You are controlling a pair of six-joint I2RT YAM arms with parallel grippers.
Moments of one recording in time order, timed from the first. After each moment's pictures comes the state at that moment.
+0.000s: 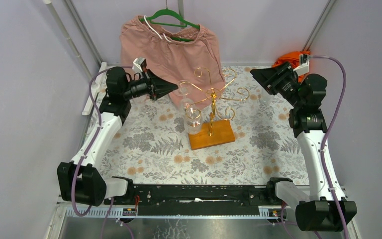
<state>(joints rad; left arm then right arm) -0.13 1.28 1.10 0.12 0.97 -1.44 -0.02 1.03 1.09 -0.04 -0.56 1.00</state>
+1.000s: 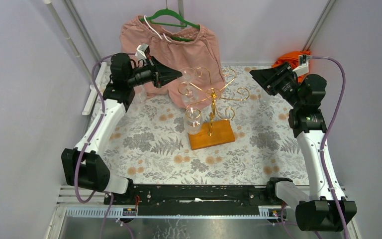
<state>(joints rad) -0.15 1.42 1.30 0.07 0.92 -1.40 -0.02 1.03 1.08 -0.04 -0.57 1.00</state>
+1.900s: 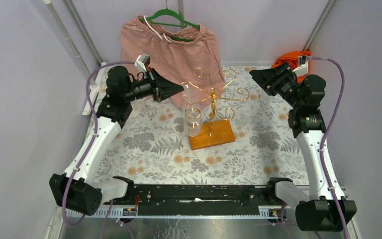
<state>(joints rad) -0.25 1.21 1.20 -0.03 0.87 -1.34 -0.02 1.03 1.06 -0.03 -0.57 1.02</state>
